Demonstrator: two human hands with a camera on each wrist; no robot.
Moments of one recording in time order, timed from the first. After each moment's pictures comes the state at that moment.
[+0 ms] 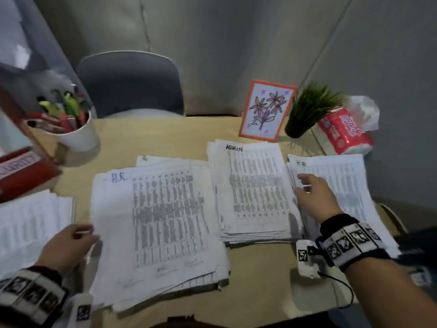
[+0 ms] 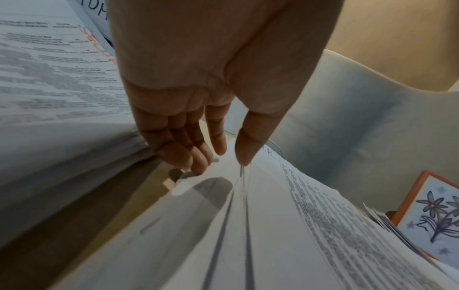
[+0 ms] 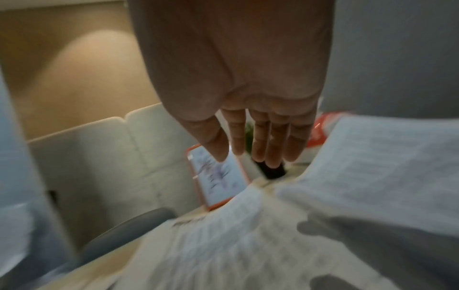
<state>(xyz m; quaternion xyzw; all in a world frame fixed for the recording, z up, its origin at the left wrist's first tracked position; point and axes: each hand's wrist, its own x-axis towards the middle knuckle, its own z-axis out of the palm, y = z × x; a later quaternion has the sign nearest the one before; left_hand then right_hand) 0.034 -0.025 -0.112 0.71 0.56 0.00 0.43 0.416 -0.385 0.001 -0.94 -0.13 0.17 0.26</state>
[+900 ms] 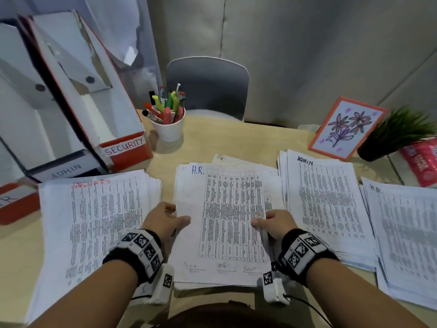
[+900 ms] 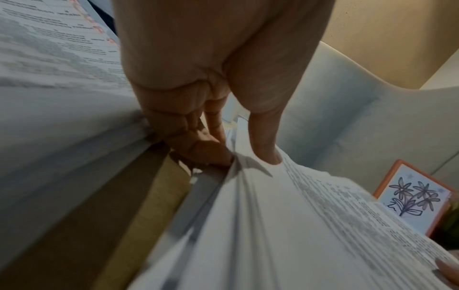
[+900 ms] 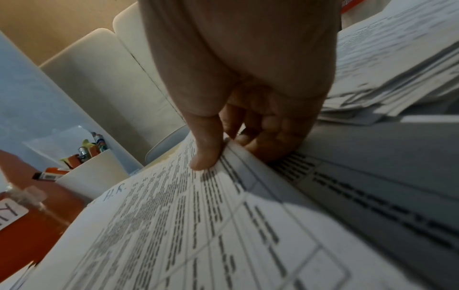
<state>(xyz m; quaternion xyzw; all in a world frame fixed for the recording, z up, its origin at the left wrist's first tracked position) 0.042 -0.043 -0.074 0.66 0.56 0.00 0.50 0.269 -0.221 -0.069 -0.87 -0.13 0.40 0.27</state>
